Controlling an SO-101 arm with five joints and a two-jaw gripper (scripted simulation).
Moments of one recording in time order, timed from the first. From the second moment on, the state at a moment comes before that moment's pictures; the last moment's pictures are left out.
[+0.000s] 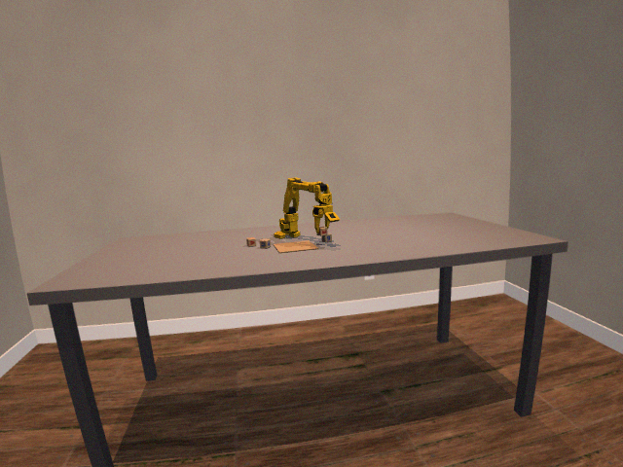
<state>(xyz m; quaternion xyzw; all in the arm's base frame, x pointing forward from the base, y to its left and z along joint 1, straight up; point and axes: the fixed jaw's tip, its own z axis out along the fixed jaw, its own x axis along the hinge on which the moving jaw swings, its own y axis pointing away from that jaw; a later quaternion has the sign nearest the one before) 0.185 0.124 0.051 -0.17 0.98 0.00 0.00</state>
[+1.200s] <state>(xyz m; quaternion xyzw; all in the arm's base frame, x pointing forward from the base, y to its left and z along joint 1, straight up) 0.186 0.124 0.039 -0.17 0.98 0.00 0.00</state>
